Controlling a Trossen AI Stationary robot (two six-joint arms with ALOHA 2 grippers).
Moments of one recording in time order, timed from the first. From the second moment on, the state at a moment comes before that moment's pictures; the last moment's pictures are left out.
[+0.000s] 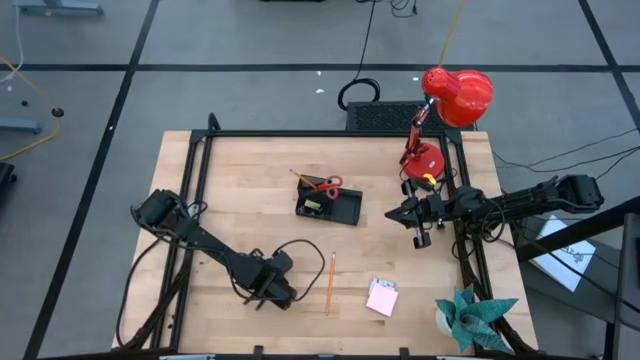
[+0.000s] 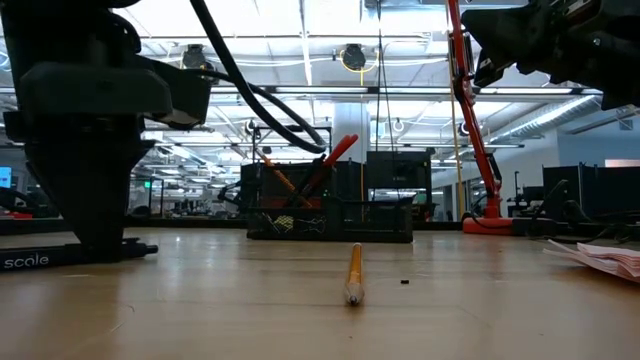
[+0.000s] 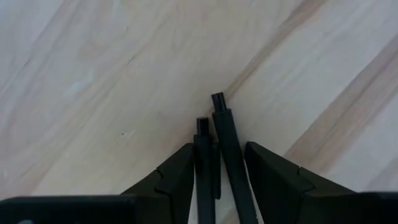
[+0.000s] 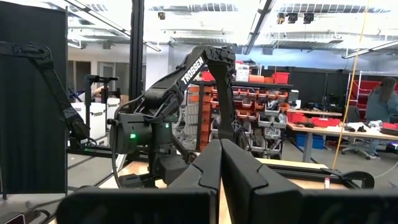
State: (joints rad) left arm -0.55 1.91 1.17 -0.74 -0.16 -1.27; right arm 0.00 0.88 0.08 1.07 -0.16 -0.01
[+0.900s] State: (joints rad) left arm -0.55 1.91 1.31 -0.90 -0.19 -1.10; right arm 0.00 0.88 0.08 1.07 -0.16 -0.01
